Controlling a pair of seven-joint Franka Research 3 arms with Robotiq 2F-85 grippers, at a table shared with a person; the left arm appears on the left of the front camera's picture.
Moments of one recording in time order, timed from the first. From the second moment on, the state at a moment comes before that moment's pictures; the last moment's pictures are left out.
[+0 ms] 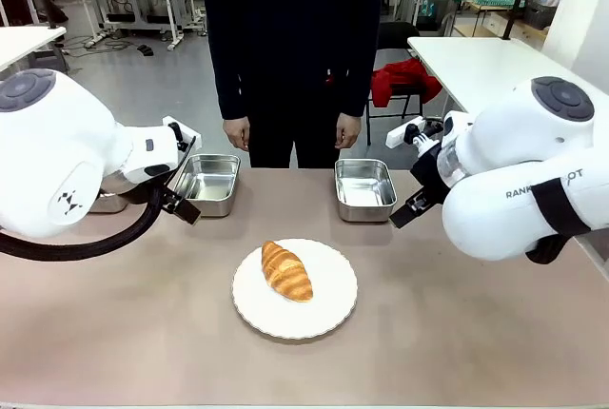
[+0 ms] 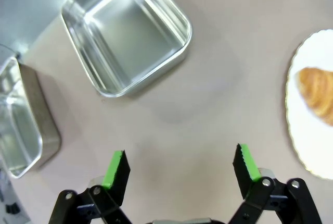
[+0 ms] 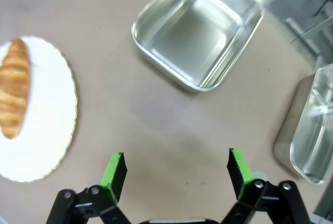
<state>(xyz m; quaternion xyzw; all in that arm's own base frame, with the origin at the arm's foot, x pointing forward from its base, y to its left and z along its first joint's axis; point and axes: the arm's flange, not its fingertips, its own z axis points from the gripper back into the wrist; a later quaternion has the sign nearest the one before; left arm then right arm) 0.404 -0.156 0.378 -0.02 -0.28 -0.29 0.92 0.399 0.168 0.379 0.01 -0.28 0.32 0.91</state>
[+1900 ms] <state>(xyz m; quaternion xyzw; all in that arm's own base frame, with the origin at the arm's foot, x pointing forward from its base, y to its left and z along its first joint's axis) 0.475 0.160 0.582 -0.28 -0.34 -0.45 0.78 0.445 -0.143 0.551 0.18 -0.42 0.28 0.84</state>
